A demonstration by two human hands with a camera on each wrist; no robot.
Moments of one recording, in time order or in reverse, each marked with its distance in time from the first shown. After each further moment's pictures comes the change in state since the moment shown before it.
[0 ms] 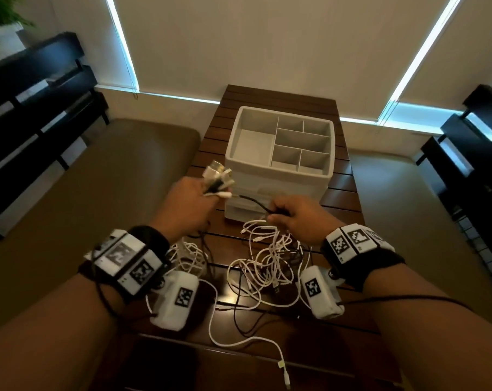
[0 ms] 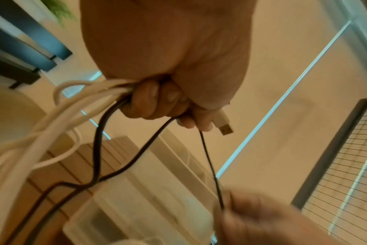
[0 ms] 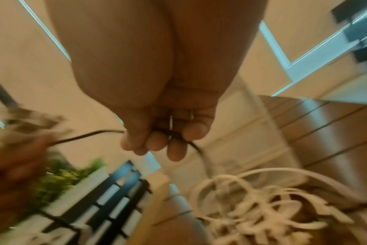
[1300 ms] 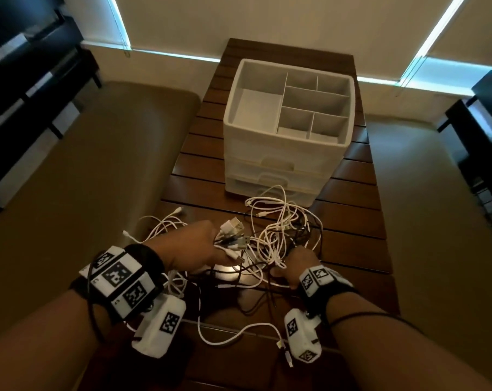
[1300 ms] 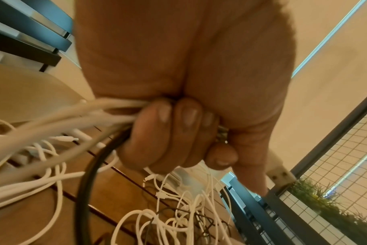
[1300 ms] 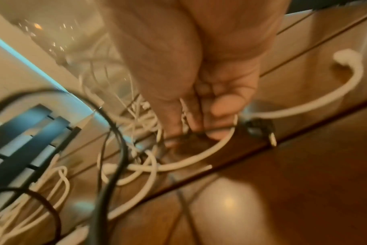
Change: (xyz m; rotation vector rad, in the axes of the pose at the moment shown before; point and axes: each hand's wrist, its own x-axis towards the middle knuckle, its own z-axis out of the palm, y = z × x) left_hand -0.018 -0.057 0.046 0.177 -0.683 -0.081; right_hand -0.010 0.108 0.145 -0.161 -0.289 0.694
